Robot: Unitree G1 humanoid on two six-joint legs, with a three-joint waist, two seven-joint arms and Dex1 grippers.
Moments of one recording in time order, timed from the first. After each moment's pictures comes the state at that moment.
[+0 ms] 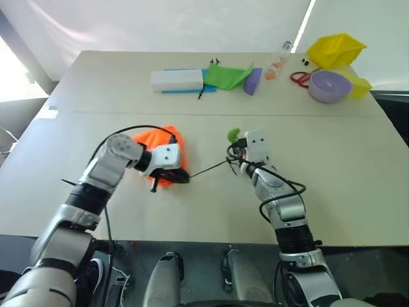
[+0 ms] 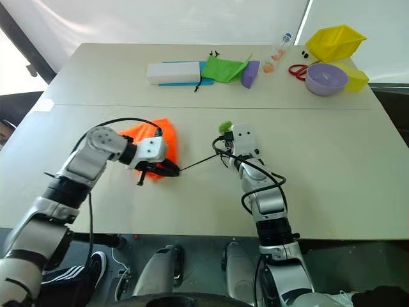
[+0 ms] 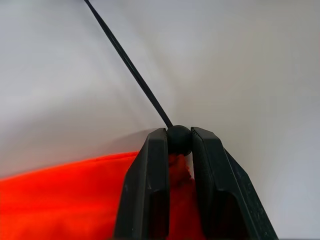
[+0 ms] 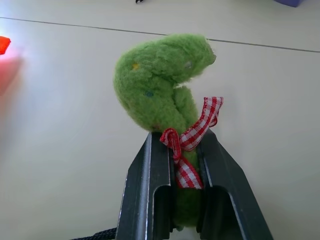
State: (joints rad) left arm -0.69 0.64 -0.33 0.28 0.00 0.08 -1.43; right arm -0.41 -0.09 0.04 0.04 0.08 0.49 0.11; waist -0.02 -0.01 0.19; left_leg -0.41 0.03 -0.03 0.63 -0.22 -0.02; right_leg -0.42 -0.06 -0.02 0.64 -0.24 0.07
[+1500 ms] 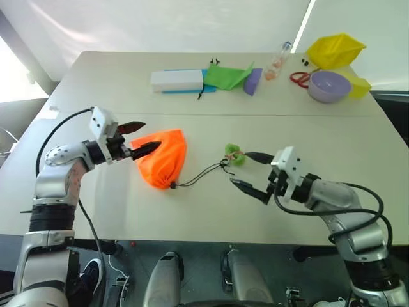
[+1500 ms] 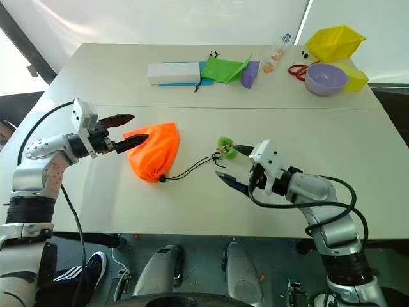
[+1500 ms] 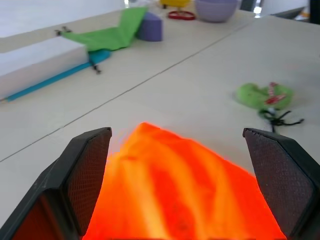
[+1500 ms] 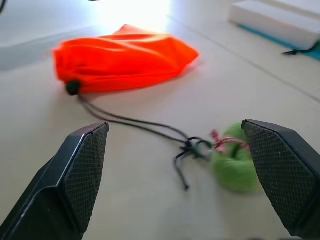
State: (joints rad) left arm -0.47 0.64 0.17 0.25 -0.39 0.26 -0.99; right arm -0.08 -0.58 0.00 -0.43 0.36 0.39 0.81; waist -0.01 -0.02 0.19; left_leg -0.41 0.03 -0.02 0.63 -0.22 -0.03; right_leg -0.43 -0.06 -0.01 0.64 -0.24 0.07
